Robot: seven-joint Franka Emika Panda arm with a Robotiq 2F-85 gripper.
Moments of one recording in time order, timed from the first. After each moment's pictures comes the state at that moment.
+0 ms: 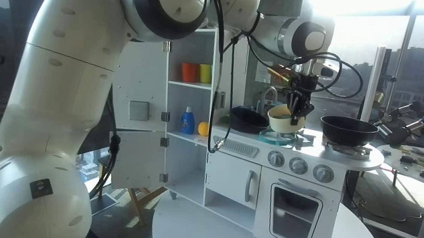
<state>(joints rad) -0.15 0.31 -0.11 -1.47 0.18 1.91 0.36</state>
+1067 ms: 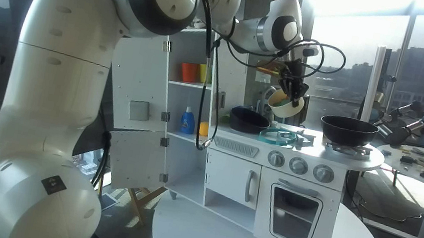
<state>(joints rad) -0.02 0.27 -0.11 -1.50 -0.08 2.19 0.42</state>
